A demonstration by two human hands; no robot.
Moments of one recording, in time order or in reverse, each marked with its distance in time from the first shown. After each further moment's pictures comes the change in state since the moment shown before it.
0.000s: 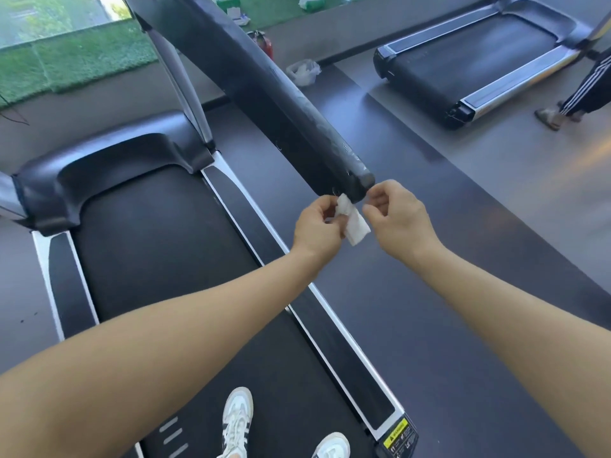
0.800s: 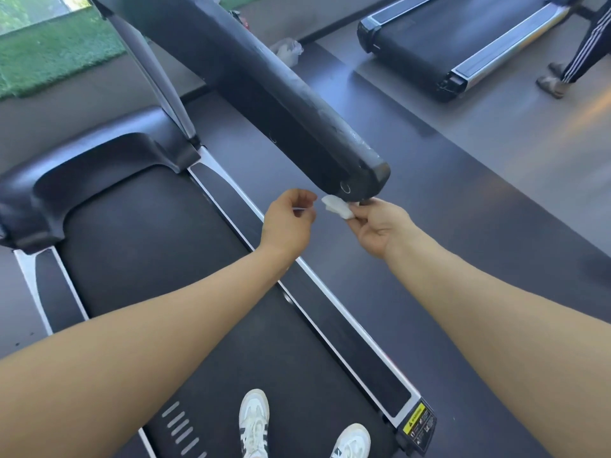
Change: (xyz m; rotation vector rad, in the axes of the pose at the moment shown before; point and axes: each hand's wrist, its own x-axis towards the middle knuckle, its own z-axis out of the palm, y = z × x) left_hand 0.040 -0.019 -0.052 0.285 0.056 0.029; right_hand 0.046 0.009 0.060 1.301 -0.037 0.660
